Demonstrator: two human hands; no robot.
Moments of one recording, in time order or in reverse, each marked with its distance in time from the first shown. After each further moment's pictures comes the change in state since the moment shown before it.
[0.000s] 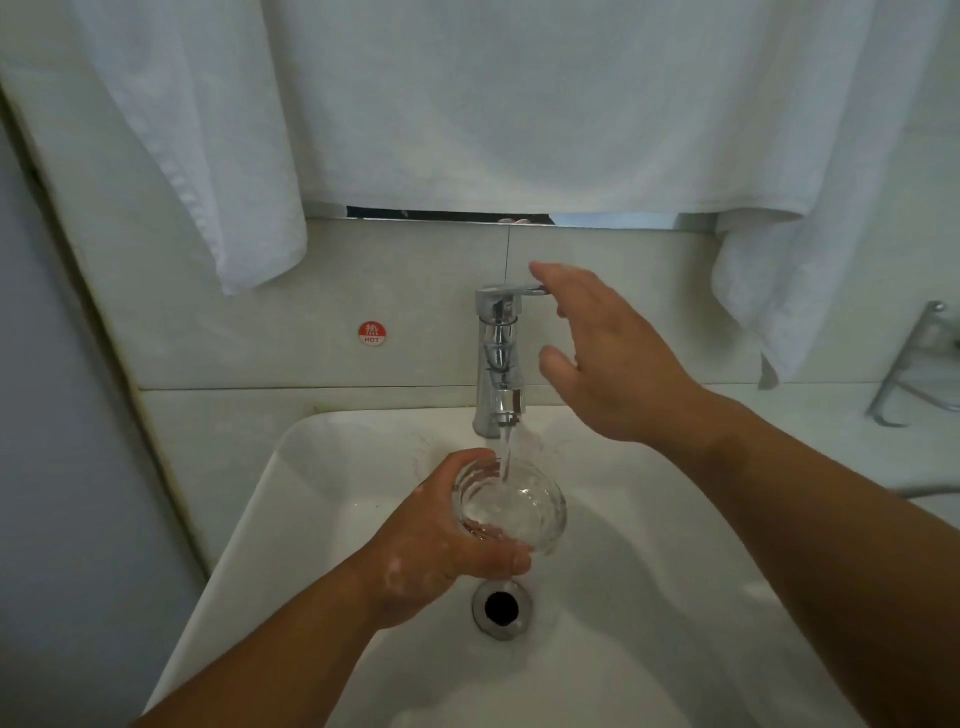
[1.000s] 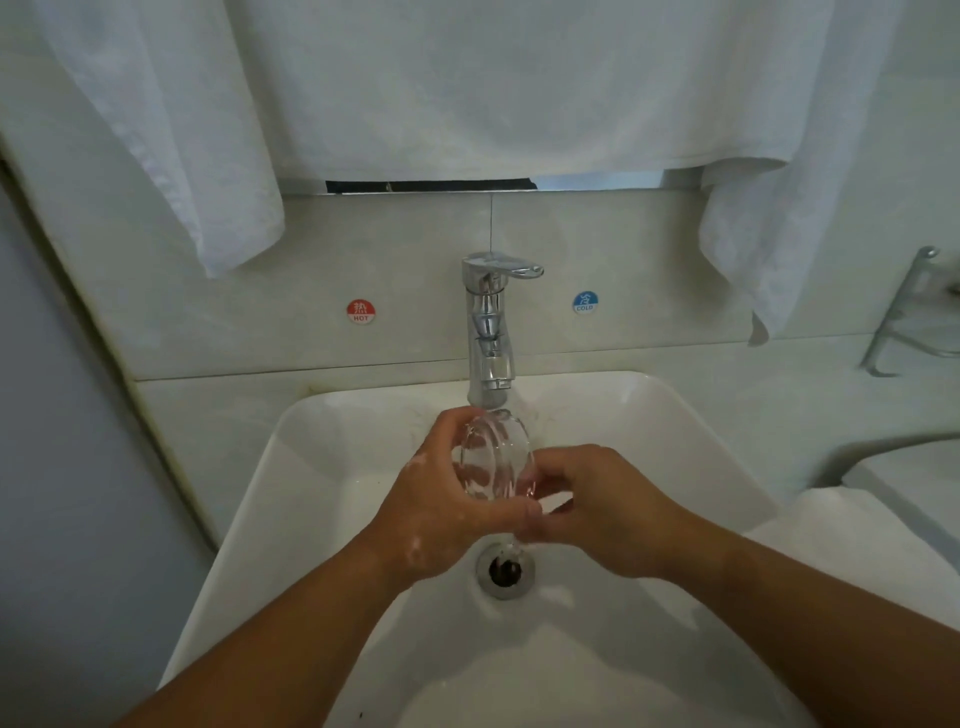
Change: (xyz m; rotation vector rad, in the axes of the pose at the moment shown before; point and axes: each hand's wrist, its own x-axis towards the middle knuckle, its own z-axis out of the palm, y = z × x) left_hand -0.004 0.008 0.010 0.280 0.154 0.124; right_hand -0.106 -0.007 0.052 0.481 -0.471 0.275
